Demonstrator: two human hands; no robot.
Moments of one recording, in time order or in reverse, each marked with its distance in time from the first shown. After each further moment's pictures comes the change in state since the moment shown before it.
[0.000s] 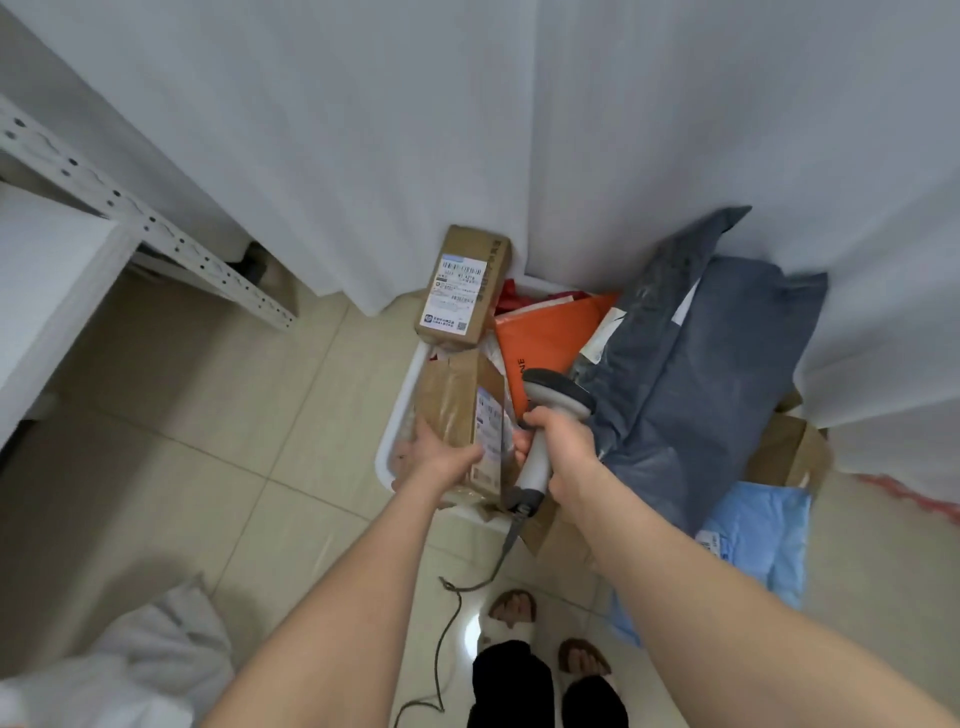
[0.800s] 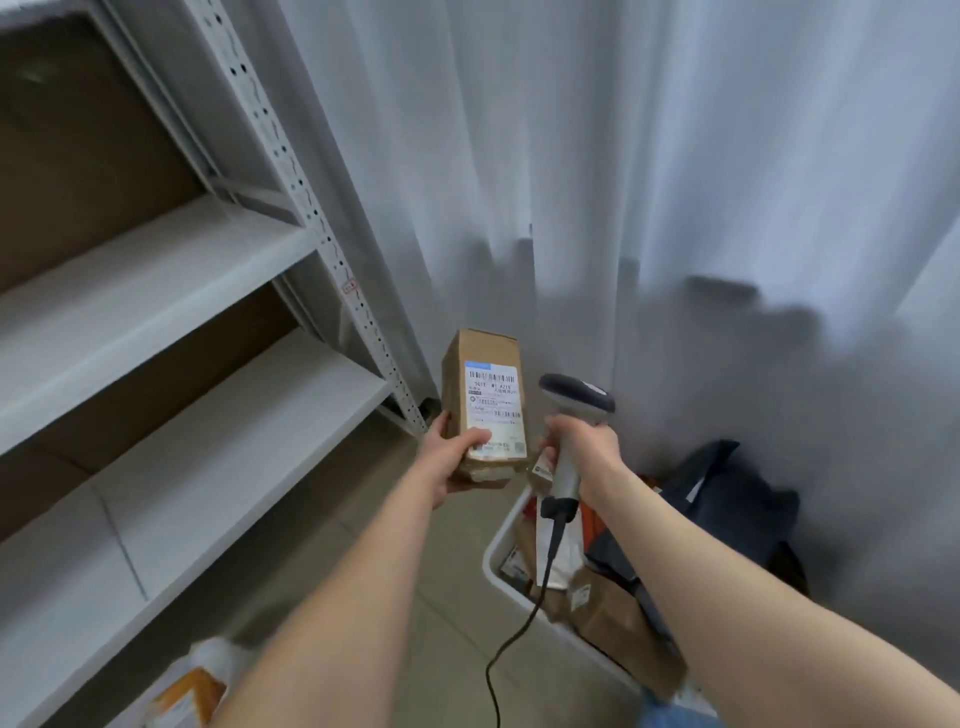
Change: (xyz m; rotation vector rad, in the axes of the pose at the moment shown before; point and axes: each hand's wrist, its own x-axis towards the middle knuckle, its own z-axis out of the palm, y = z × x) left_hand -0.303 0.002 -0.283 -1.032 -0.020 0.294; right_hand -0.344 -0.109 0.016 -0.201 -0.416 -0.371
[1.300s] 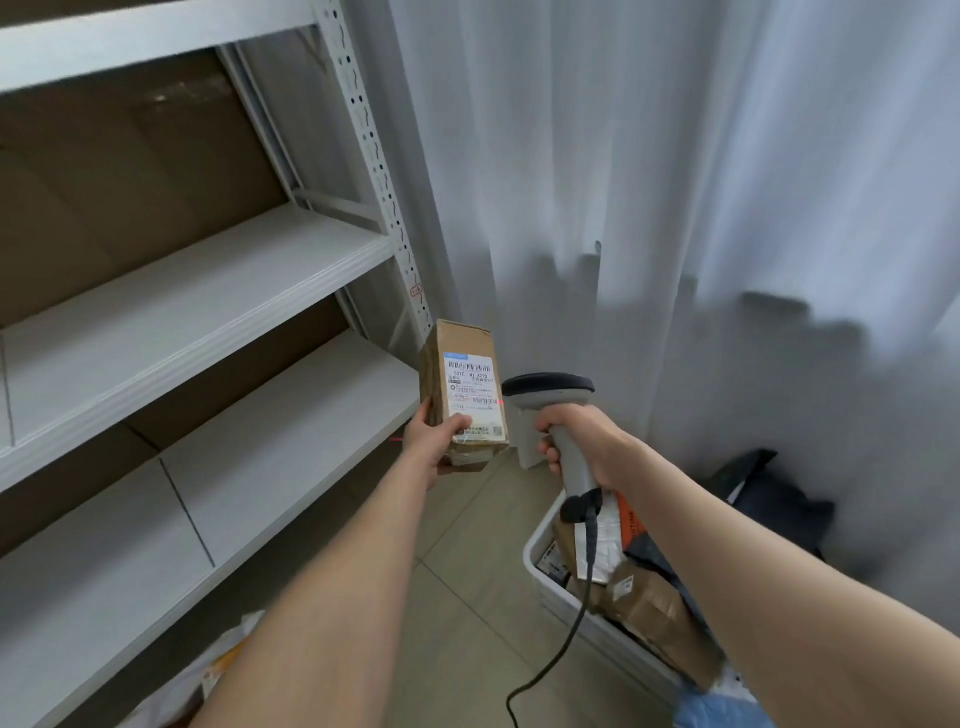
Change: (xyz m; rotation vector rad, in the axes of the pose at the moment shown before) left_hand -0.050 0.006 -0.122 -0.117 0.154 0.126; right_hand -0.100 0.011 0.081 -0.367 -0.348 -0.057
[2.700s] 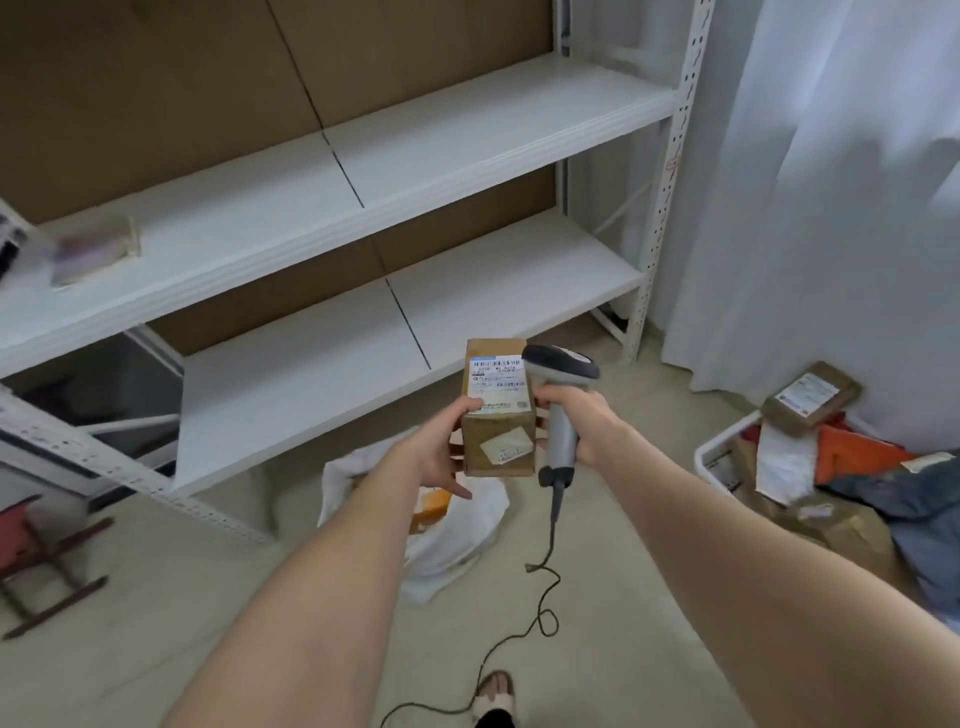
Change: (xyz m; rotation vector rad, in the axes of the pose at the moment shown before) left_hand -0.170 -0.156 -0.358 -0.147 -0.036 -0.428; right_hand -0.076 0.181 0.331 0.015 -0.108 0.146
